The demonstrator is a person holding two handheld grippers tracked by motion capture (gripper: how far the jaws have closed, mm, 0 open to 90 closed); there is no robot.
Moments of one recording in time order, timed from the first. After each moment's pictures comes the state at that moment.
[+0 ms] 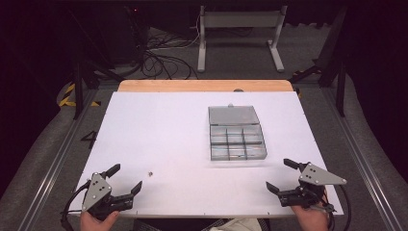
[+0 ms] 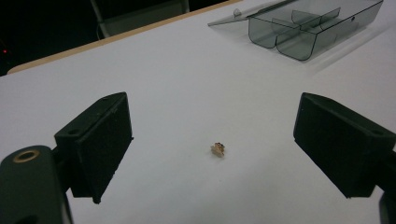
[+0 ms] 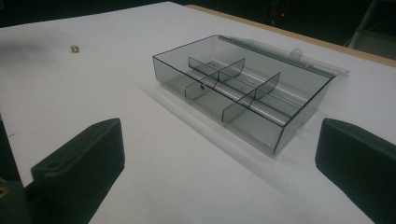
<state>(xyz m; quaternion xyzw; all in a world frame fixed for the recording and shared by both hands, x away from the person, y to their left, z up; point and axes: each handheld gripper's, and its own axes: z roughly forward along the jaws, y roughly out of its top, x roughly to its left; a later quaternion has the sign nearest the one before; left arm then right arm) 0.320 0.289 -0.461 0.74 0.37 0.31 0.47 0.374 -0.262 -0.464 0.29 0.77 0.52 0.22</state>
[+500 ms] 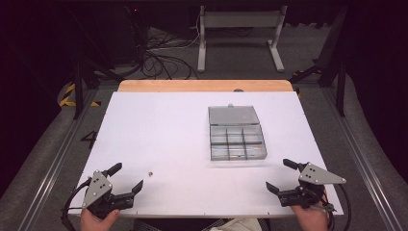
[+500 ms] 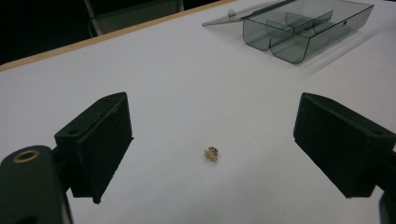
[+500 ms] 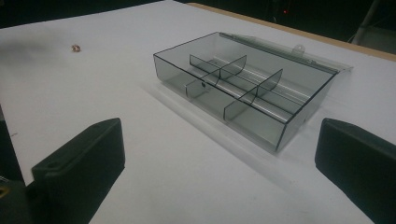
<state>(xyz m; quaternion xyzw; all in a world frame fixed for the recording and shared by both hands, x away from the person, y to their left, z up) 0.324 0.287 -0.454 0.75 0.37 0.30 0.47 0.375 -0.262 -0.465 0.29 0.77 0.52 0.21</state>
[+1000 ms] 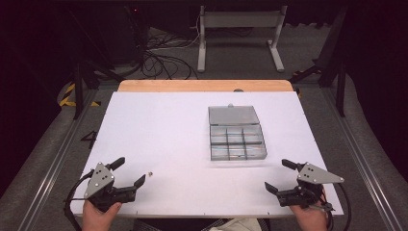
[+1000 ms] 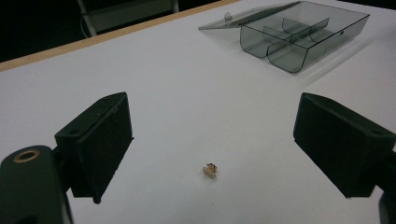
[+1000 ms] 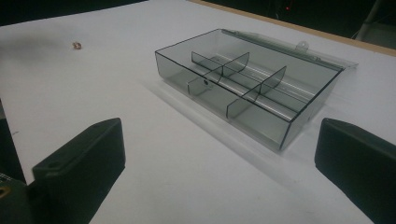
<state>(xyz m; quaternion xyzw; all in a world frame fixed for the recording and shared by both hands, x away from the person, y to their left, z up) 0.340 0.283 -0.443 0.75 0.37 0.28 0.47 0.377 -0.260 -0.466 0.29 0.78 0.52 0.21</state>
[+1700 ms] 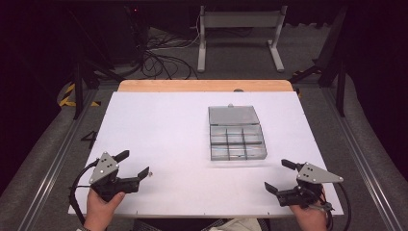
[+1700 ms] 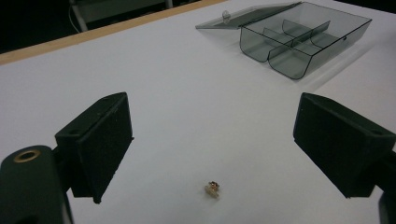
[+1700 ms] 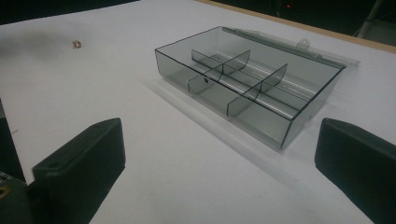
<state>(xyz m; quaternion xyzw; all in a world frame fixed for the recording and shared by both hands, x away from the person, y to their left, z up) 0.362 0.278 -0.436 0.76 0.38 0.26 0.47 0.378 -0.260 -0.467 0.30 0.78 0.52 0.20</state>
